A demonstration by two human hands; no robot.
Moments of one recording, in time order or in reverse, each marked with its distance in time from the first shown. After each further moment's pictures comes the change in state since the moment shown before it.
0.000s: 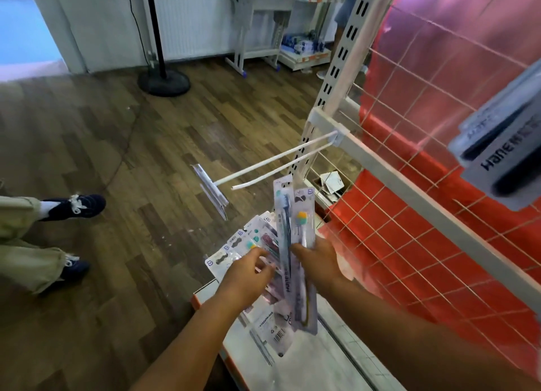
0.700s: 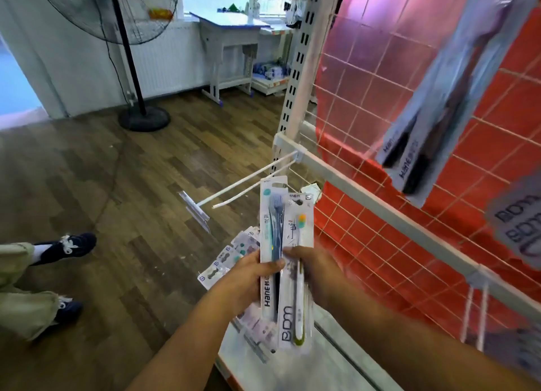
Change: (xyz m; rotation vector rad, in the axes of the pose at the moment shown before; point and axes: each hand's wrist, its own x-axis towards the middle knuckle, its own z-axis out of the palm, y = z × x) left_hand -0.053 0.071 -0.012 -0.753 -0.322 -0.112; right_hand -0.084 -0.046 -0.047 0.577 -0.190 0.122
